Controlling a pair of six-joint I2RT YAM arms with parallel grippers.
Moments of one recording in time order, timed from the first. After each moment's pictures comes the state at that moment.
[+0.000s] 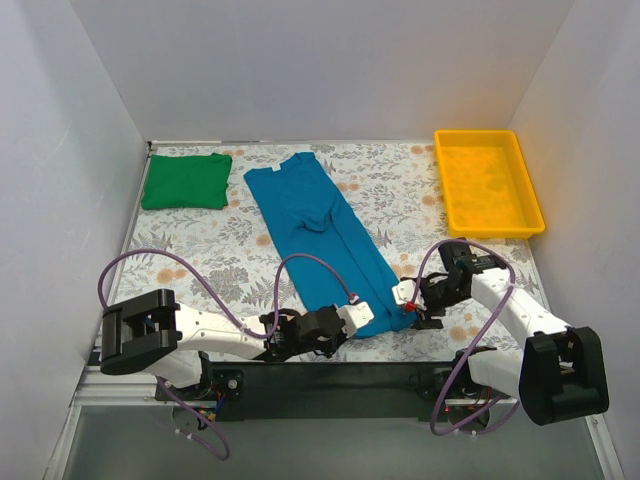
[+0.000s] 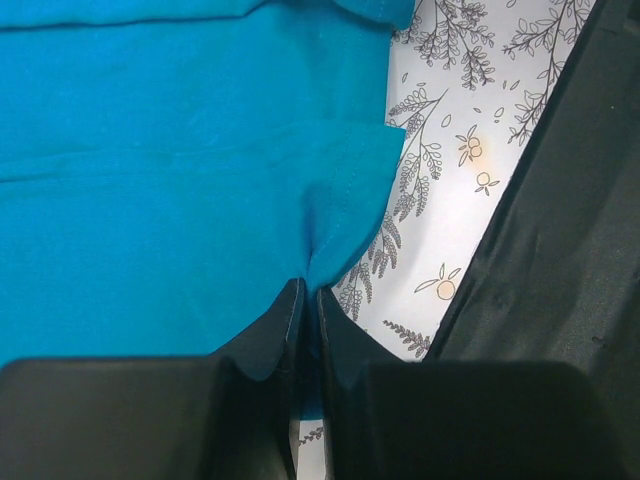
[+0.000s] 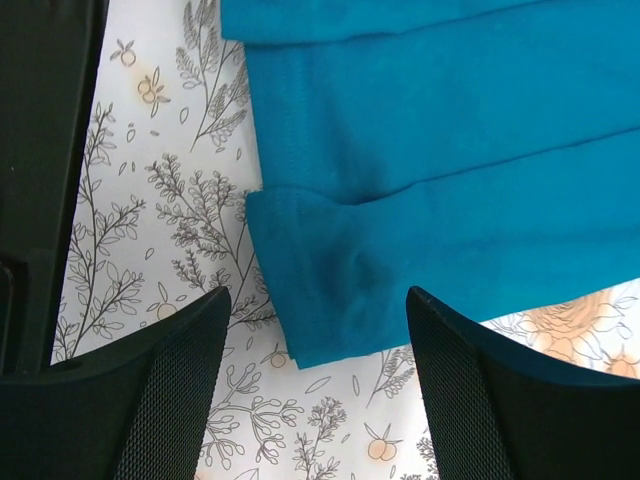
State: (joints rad) left arm -1.36 1.44 0.58 0.20 -0.22 -0.10; right arm 0.22 1.15 0.60 -0.93 -0.76 -1.61
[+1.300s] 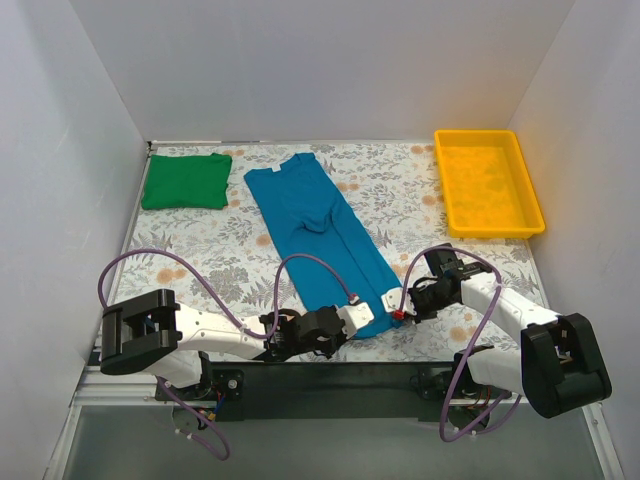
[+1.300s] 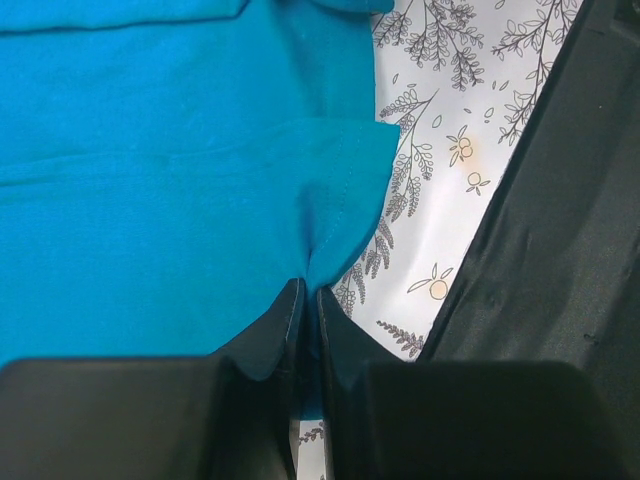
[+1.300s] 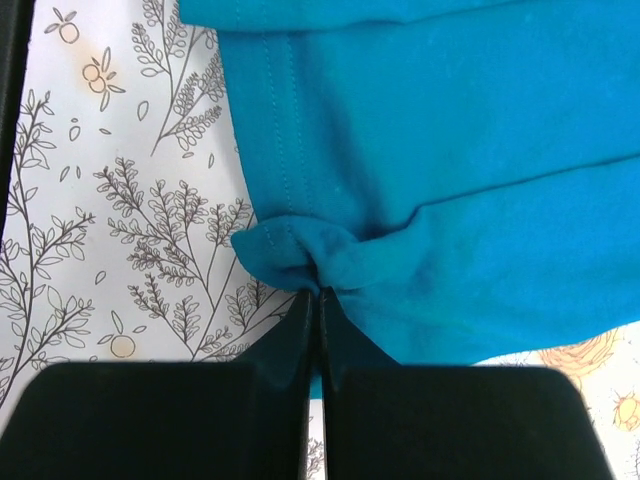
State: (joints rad) left arm -1.36 1.44 0.58 0.20 -0.20 -0.10; right arm 0.33 1.19 0.52 -0.71 -0.67 -1.55
